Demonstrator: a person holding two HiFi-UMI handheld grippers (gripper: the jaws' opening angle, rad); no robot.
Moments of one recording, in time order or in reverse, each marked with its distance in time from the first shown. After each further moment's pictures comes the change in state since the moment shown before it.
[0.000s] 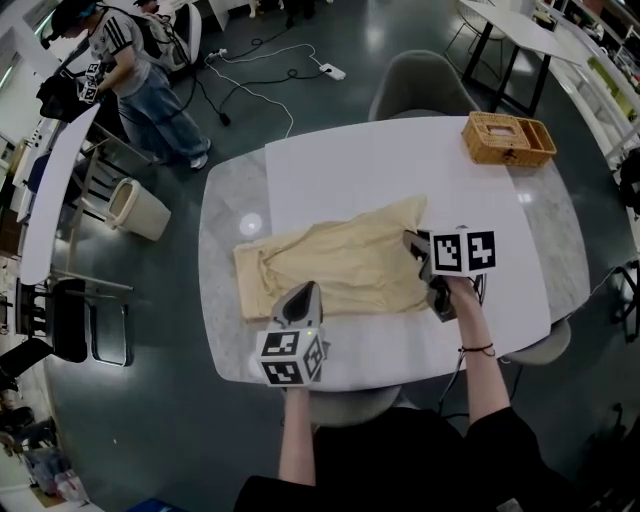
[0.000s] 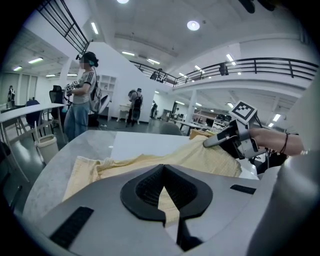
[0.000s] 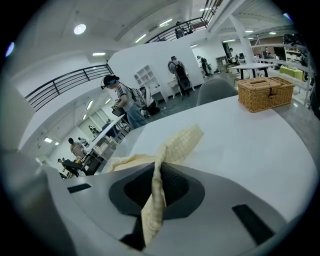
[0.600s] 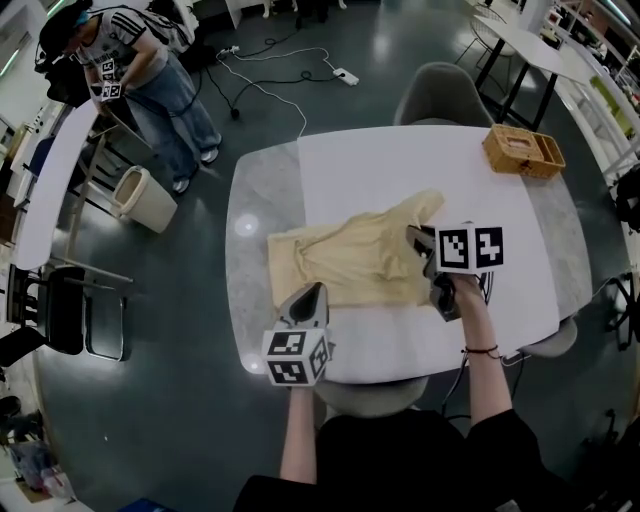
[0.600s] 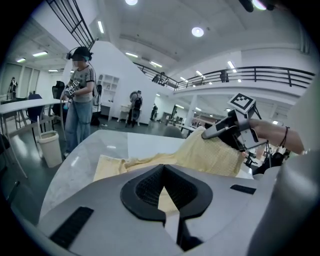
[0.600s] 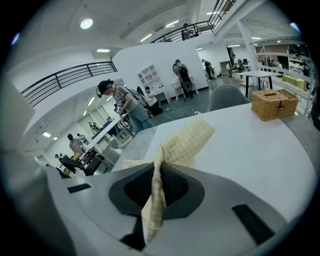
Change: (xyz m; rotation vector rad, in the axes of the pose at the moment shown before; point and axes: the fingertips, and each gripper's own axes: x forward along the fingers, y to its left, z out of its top) left arm -0.051 0.063 -0.007 -0.041 -0.033 -0.033; right arm 0.015 0.102 0.012 -0.048 -0.008 -0.020
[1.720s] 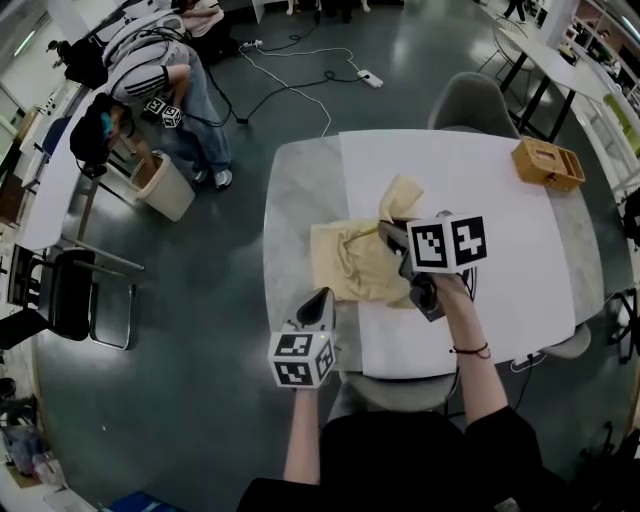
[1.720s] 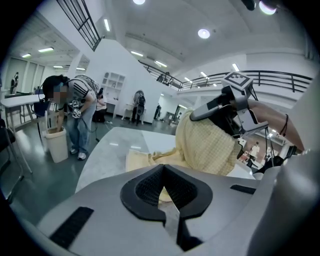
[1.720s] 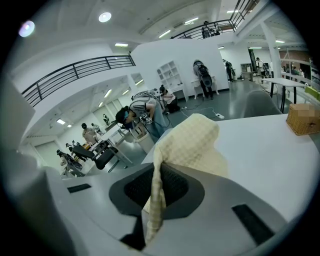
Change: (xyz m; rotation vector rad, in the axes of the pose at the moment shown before) left arm -0.051 0.073 -0.018 -0.046 0.005 0.014; right arm 0.058 0.160 0.013 -0.146 0.028 0.123
